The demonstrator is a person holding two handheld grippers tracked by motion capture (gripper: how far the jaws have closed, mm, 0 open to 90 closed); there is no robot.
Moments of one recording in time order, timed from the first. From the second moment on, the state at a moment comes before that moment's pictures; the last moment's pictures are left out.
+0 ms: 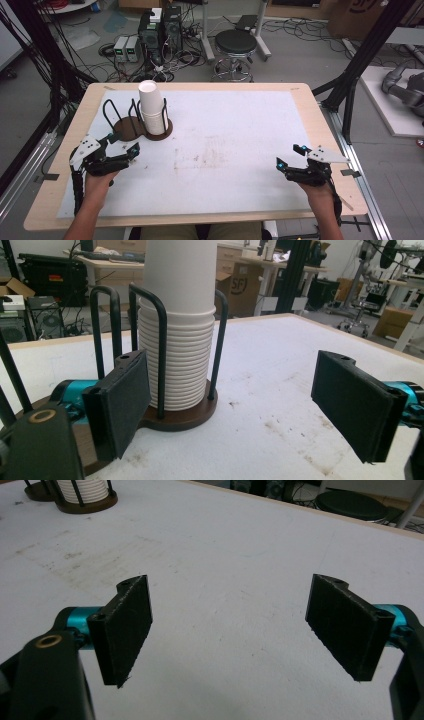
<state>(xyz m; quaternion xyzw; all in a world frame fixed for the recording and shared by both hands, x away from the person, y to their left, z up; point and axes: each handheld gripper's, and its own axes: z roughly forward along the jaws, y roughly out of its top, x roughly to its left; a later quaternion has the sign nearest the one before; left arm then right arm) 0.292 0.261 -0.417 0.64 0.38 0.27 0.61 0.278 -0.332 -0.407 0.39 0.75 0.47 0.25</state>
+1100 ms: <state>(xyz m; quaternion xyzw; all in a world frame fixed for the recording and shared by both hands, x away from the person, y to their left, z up) 0.340 0.260 -0.339 0.65 0.37 0.25 0.62 0.275 -0.323 -0.406 0.38 0.76 0.46 0.25</state>
